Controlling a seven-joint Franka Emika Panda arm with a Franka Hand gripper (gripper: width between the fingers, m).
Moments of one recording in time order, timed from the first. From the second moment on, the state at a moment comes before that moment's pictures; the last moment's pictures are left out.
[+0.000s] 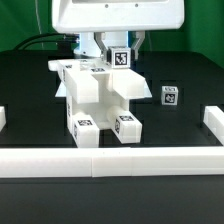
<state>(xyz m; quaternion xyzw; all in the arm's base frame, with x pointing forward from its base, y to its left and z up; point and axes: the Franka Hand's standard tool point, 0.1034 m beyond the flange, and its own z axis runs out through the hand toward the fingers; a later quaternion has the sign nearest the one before) 0.521 -0.014 0.110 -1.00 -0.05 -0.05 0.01</state>
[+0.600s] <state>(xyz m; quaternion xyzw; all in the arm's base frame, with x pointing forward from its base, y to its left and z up) 0.519 -0.014 0.109 -0.99 0.16 -0.04 0.02</state>
